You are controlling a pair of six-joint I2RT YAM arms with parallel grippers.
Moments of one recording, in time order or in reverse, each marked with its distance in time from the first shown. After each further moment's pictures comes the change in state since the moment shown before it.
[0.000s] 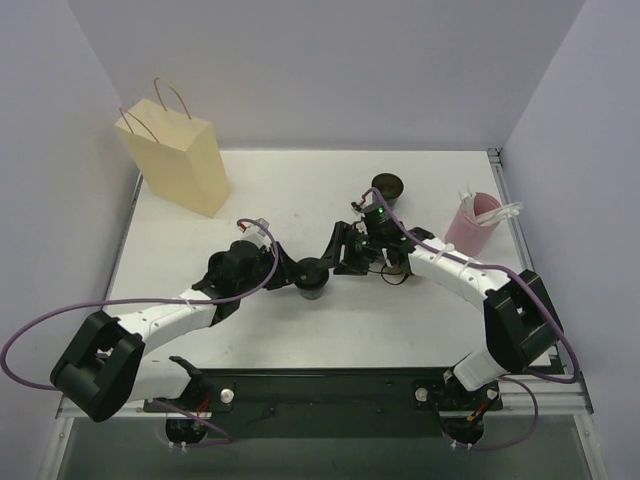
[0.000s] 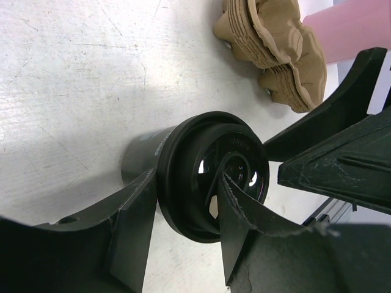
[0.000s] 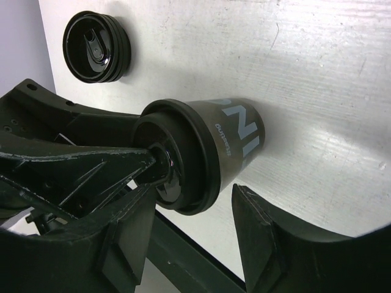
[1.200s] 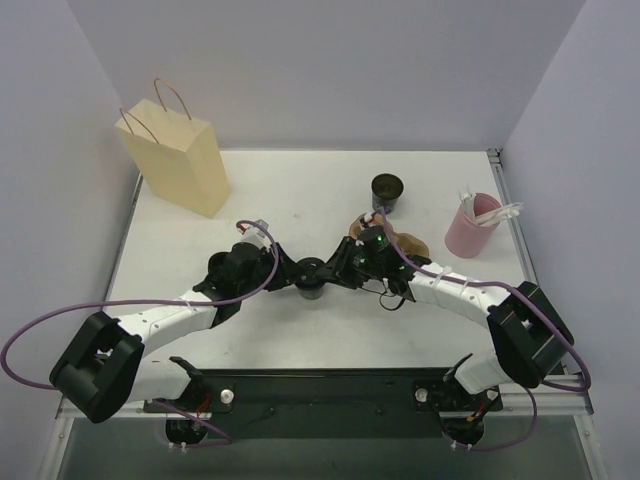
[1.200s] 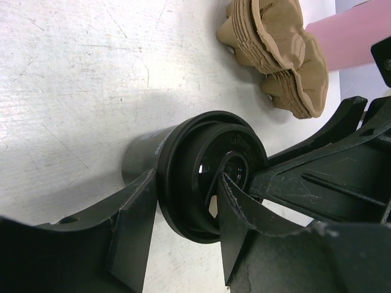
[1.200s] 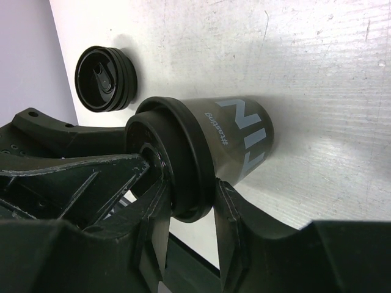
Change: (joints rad) left arm -0.018 -0.002 -0.005 0.002 -0.041 -0.022; right arm 0.101 -0.093 -0.235 0.279 0.198 0.294
